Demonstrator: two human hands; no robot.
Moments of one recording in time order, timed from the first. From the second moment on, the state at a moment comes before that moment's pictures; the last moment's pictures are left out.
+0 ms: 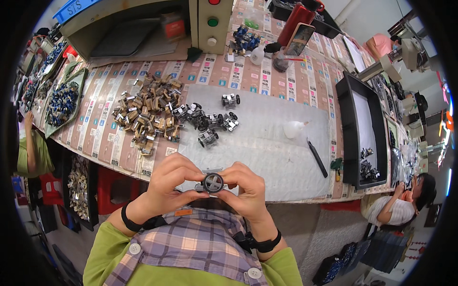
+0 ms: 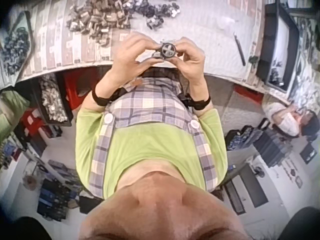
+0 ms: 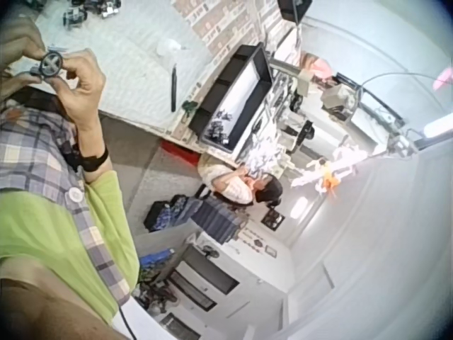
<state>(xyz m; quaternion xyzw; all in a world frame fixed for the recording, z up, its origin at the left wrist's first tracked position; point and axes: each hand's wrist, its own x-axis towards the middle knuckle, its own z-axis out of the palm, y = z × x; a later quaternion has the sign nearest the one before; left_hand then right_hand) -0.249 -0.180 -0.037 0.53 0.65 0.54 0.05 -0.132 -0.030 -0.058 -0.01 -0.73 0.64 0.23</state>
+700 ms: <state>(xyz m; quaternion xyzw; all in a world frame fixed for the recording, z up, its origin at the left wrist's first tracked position) -0.250 -0.172 -0.028 0.58 0.65 0.49 0.00 -0.126 -0.035 -0.073 -0.03 -0.60 0.77 0.20</state>
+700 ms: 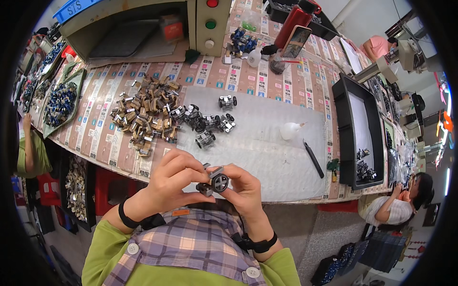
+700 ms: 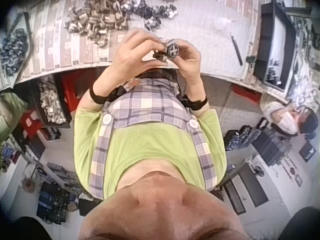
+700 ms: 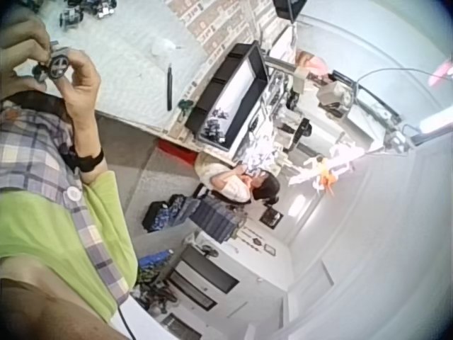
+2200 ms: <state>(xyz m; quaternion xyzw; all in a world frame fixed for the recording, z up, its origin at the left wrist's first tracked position) -0.249 -0.178 -0.082 0.27 0.34 0.68 0.59 -0.128 -0.030 -0.033 0.05 -0.85 0.36 0.38</state>
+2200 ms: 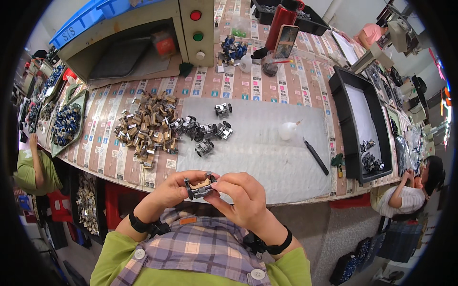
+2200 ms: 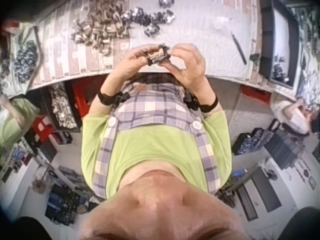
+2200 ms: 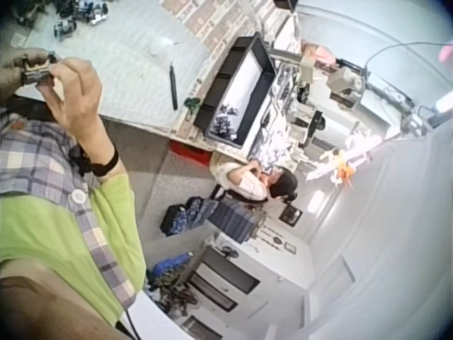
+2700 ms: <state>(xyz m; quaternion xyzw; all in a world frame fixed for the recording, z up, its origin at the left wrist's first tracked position) -0.249 -0.174 -0.086 0.30 0.35 0.67 0.58 -0.124 -0.032 -0.017 0.04 -0.89 0.30 0.34</state>
